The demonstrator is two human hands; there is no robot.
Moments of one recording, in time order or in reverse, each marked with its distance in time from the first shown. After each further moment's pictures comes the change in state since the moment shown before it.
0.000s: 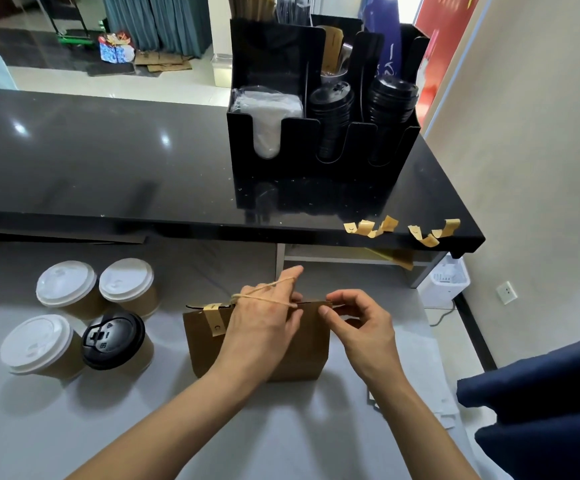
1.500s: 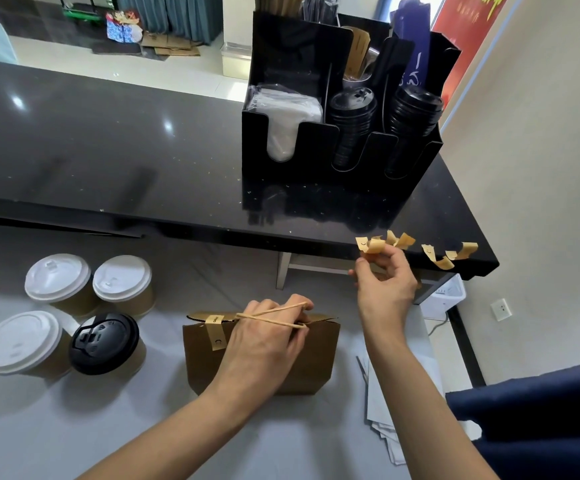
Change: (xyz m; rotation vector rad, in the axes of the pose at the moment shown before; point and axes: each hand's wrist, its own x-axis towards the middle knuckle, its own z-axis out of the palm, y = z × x) left_hand 0.000 -0.008 0.000 -0.034 -0.040 -0.010; right_hand 0.084 -0.028 0.016 0.057 0.431 -0.045
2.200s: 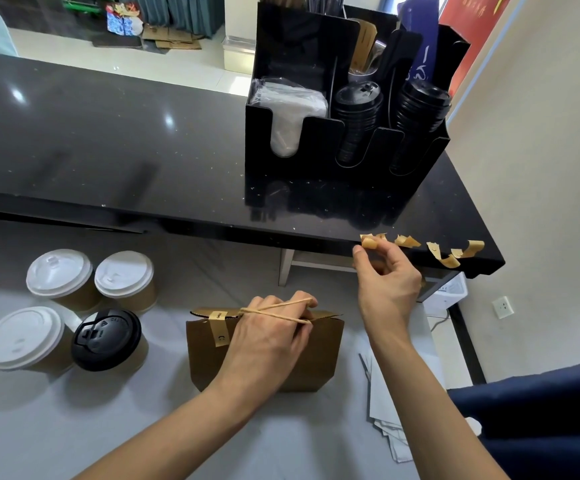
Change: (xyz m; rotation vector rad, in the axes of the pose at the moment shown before) left_hand 0.003 0.000 -0.001 0.014 0.004 0.015; right_hand -0.004 -0.013 0.003 -0.081 -0.017 -0.086
